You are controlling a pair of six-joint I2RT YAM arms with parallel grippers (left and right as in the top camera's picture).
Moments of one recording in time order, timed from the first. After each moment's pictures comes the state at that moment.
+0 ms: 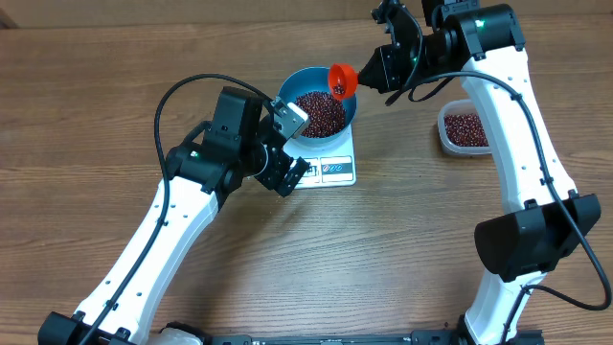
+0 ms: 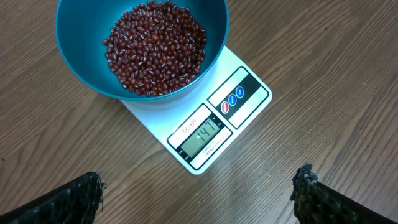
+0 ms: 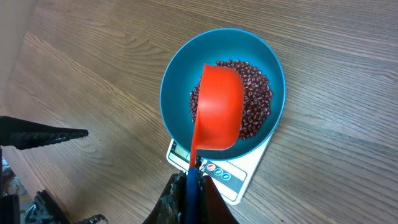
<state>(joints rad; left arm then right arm) -0.37 1.45 1.20 -0.71 0.23 0.29 0.22 2.01 2.16 -1.27 -0.52 -0.06</state>
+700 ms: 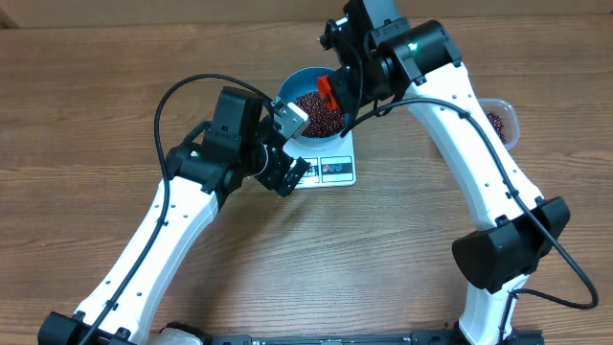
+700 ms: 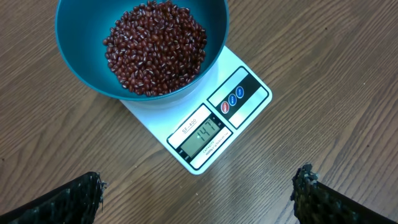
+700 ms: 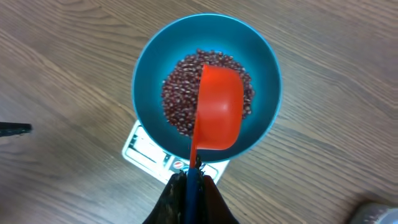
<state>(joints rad) -0.37 1.45 1.20 -0.71 0.23 0.29 0.45 2.01 2.16 -1.26 -0.12 -0.06</state>
